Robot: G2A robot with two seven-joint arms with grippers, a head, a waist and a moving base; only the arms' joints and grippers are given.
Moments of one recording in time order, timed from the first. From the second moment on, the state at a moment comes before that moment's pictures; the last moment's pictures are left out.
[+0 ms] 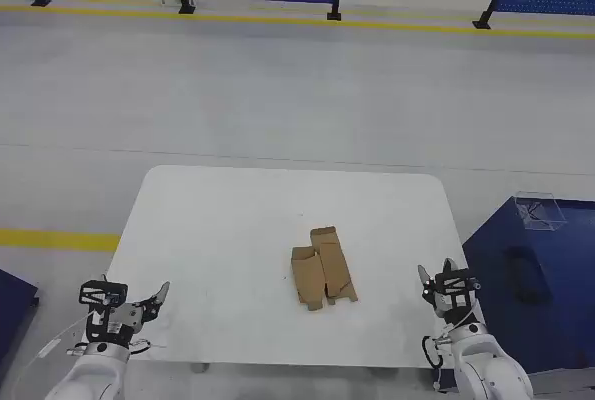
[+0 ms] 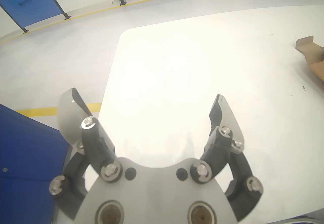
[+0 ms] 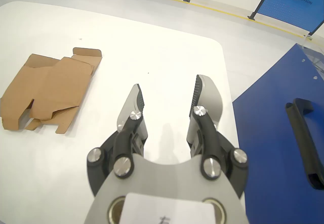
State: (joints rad) left arm 1.73 -1.15 -1.60 -1.80 1.33 0.00 0.00; right arm -1.73 -1.15 1.60 -1.80 -1.33 0.00 0.00
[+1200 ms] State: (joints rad) left arm 1.23 -1.23 -1.22 -1.55 -0.02 -0.07 -0.79; right arm -1.73 -1.15 1.60 -1.80 -1.33 0.00 0.00
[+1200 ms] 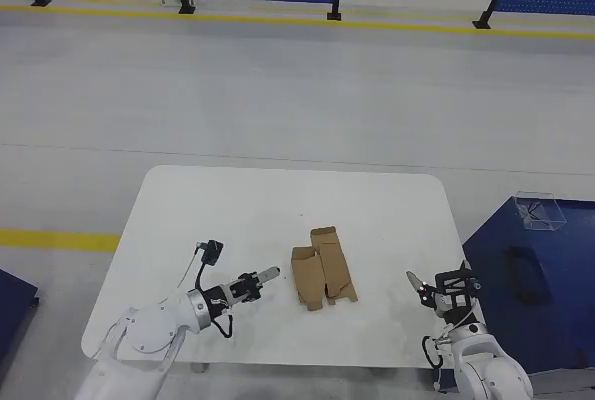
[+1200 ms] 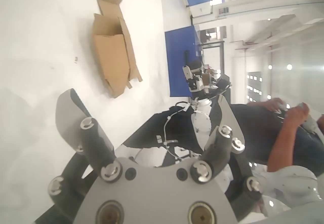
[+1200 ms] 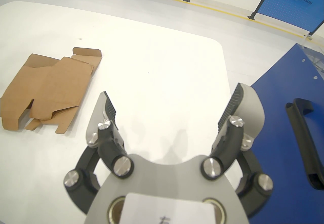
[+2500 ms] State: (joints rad) left arm 0.77 -1.42 -0.83 -0.81 -0.17 -0.32 -0.69; right arm -1.73 -1.15 1.60 -1.80 -1.33 0.00 0.00
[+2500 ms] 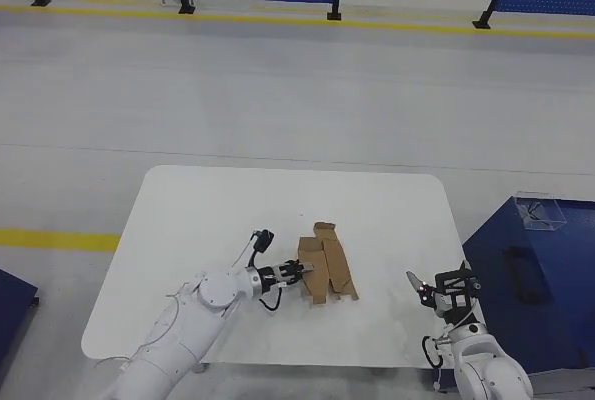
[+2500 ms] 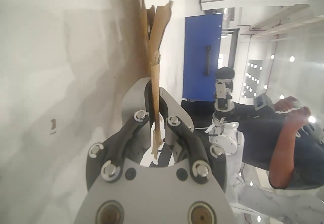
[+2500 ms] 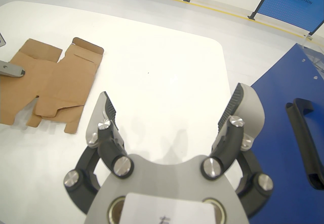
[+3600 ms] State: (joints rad) left arm 1.25 -1.22 -1.33 -1.64 -0.22 -0.22 -1.17; right arm -1.73 -1.15 1.60 -1.80 -1.33 0.00 0.00
